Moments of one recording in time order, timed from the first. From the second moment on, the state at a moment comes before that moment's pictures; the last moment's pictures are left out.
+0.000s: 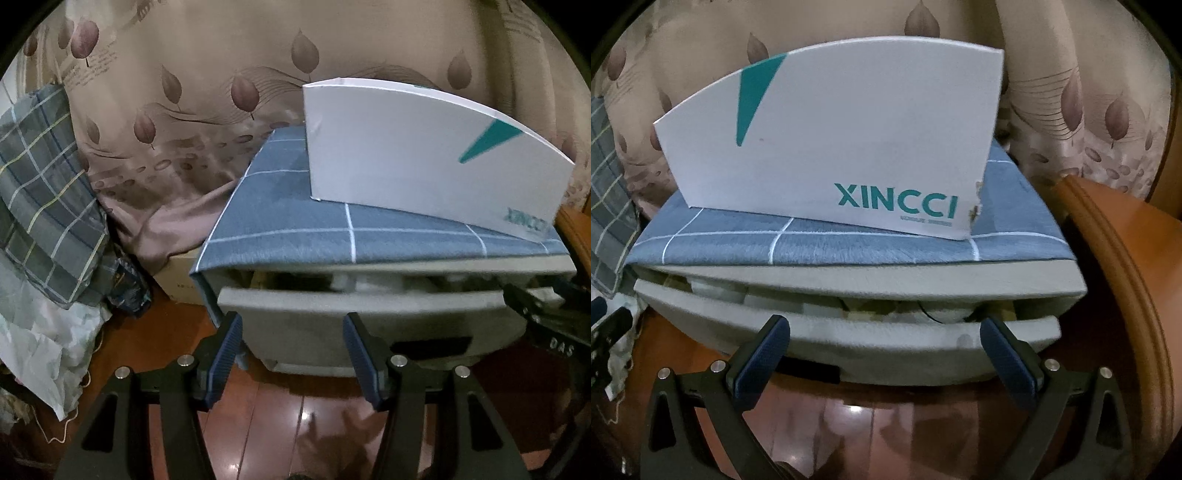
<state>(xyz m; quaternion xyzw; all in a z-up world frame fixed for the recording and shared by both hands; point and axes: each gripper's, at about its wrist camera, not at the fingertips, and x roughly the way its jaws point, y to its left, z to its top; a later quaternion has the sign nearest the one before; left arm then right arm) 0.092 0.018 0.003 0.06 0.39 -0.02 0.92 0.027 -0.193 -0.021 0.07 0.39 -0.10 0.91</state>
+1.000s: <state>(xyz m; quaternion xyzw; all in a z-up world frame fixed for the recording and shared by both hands) 0.140 0.017 -0.028 0.06 0.40 -0.05 0.91 0.053 -0.178 -0.033 0.06 0.44 -0.12 0.89</state>
